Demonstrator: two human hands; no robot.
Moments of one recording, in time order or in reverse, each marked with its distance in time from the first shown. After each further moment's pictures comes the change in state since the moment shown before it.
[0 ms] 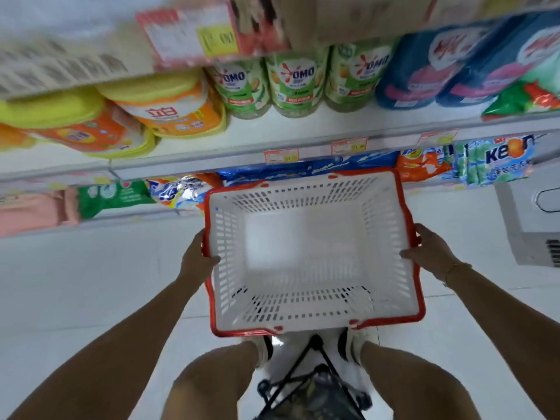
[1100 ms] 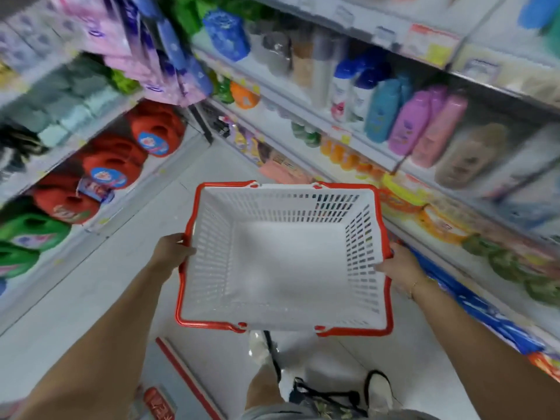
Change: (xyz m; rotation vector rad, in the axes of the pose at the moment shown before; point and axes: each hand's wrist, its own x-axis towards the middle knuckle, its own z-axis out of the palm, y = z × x) left_hand -0.380 -0.210 -0.432 -0.535 0.652 -0.475; right_hand -0.370 -0.398 0.141 -0.304 -0.433 -0.571
